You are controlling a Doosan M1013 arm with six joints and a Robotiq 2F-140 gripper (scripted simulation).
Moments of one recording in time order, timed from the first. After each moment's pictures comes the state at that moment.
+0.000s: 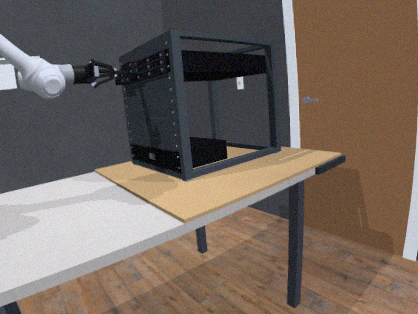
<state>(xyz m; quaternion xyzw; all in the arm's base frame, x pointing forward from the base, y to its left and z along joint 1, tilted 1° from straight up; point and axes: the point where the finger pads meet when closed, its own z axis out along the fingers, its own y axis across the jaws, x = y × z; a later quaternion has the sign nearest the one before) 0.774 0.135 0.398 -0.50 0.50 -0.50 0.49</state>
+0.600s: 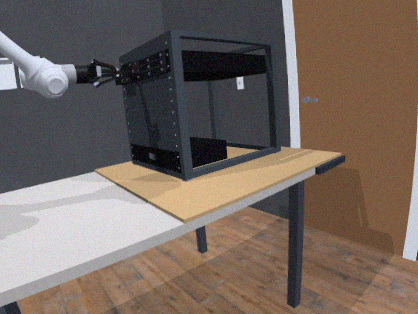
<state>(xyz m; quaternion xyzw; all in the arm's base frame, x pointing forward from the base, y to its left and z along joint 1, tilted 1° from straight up) 0.784 0.135 0.398 -0.50 0.50 -0.50 0.49</state>
